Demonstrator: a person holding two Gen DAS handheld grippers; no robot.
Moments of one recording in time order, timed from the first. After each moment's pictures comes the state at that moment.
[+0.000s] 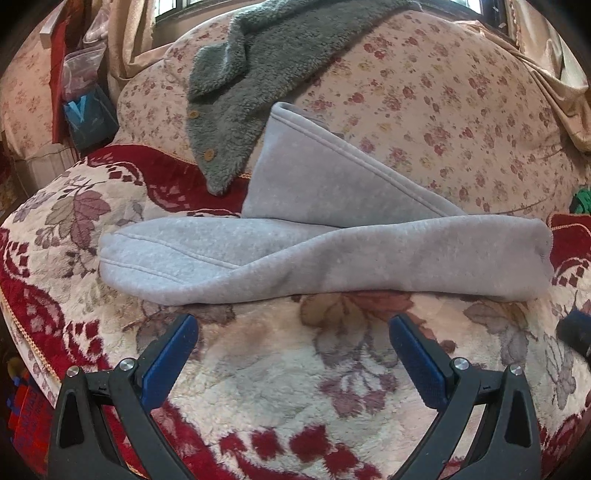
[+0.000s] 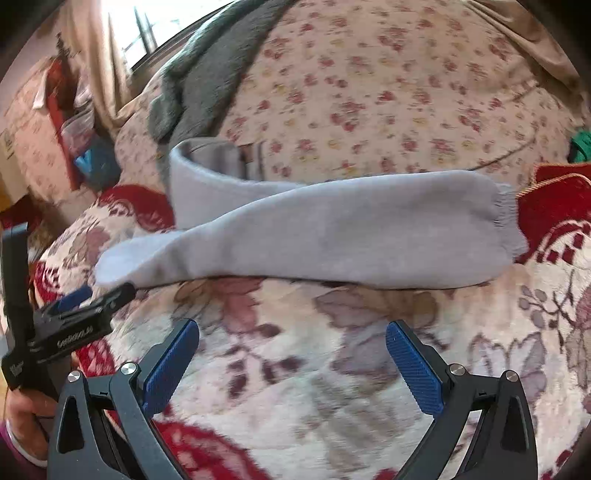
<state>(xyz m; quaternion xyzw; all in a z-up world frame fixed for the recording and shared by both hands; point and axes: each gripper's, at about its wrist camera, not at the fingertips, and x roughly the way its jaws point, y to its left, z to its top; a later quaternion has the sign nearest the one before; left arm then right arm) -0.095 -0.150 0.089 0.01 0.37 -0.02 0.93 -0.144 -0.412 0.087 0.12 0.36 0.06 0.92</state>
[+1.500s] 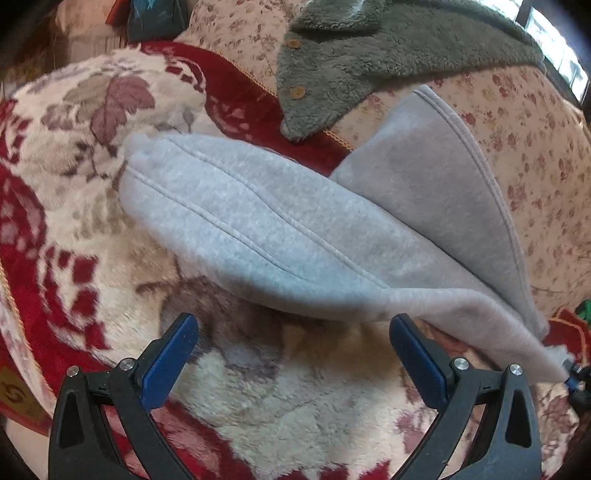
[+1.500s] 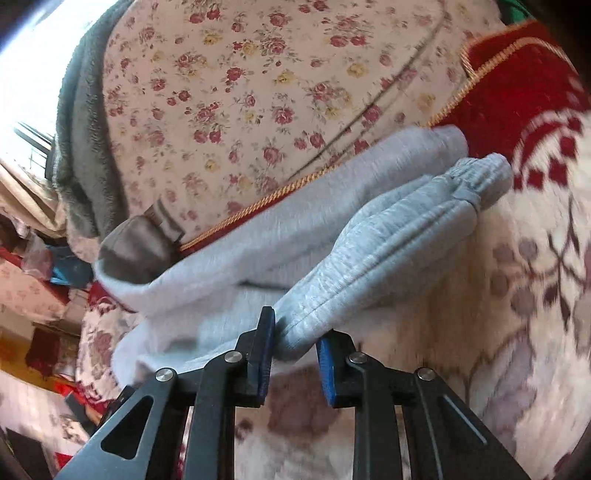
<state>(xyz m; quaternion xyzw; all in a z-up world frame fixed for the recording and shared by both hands) -0.050 -0.042 0.042 -0.19 0.44 0.03 0.88 -0.080 -0.544 0.074 0.34 0.44 0.02 0.83</state>
